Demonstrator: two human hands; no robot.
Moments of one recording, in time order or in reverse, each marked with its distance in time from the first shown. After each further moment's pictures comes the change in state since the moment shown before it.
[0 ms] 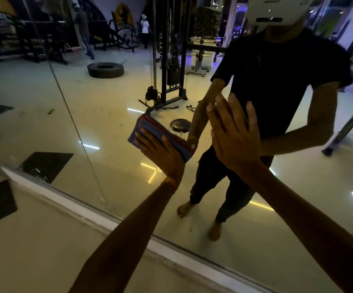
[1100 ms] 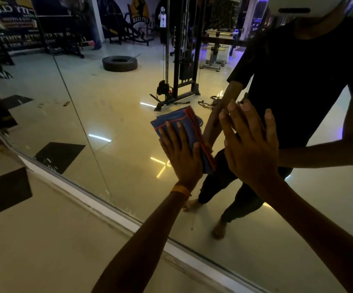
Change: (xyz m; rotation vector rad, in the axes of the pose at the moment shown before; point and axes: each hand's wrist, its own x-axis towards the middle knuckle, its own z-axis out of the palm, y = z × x) left_hand -0.040 -0.004 0.023 0.138 -0.041 0.428; right_hand -0.032 0.016 0.002 0.107 0.074 0.002
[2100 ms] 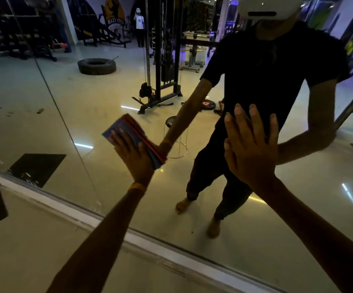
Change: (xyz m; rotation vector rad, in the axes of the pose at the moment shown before) left_hand 0.056 -0.128 -0.048 -0.035 0.011 -0.158; right_hand -0.005 -0.018 0.009 0.038 0.016 0.134
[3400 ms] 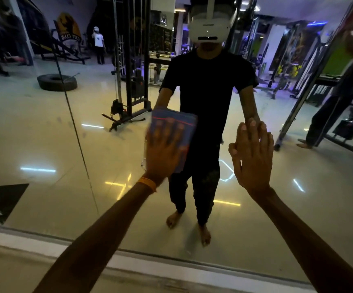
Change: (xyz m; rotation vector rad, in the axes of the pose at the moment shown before) left_hand 0.084 0.008 -0.029 0.057 -0.176 0.772; right_hand 0.031 -0.092 -0.007 0.031 -0.087 0.343
